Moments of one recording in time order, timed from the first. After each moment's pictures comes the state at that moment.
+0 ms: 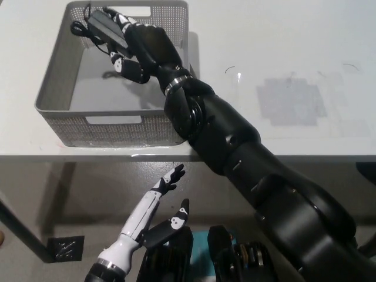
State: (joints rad) left_arm -0.11 0.11 -0.21 -0.01 0.25 -0.14 -0.12; right_arm -1.27 0.17 0.41 1.24 -0.62 -0.21 -0.35
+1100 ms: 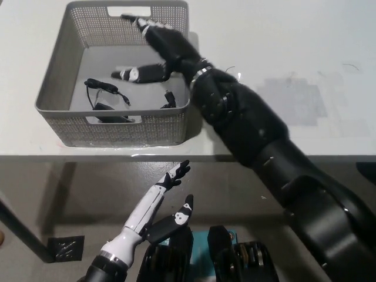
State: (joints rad) left_arm -0.14 0.11 -0.21 -0.02 0.25 -0.12 -0.15; right_arm -1.19 0.05 0.33 1.00 -0.53 -0.19 -0.07
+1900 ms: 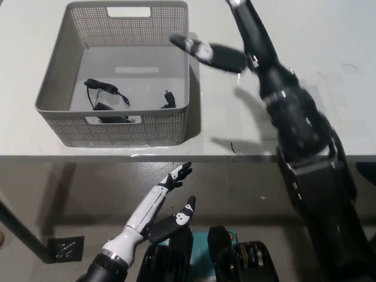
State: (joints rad) left_arm -0.15 0.11 -0.21 0.01 0.25 -0.12 -0.17; right_arm -0.76 -0.01 0.09 0.16 -0.20 -0.06 0.10
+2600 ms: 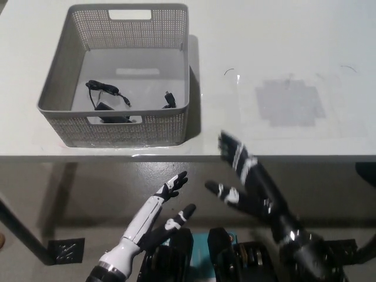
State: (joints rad) left_arm -0.09 0.10 -0.20 -0.01 0.26 -0.13 -0.15; right_arm -0.20 0.02 0.14 0.13 0.06 -0.10 0.24
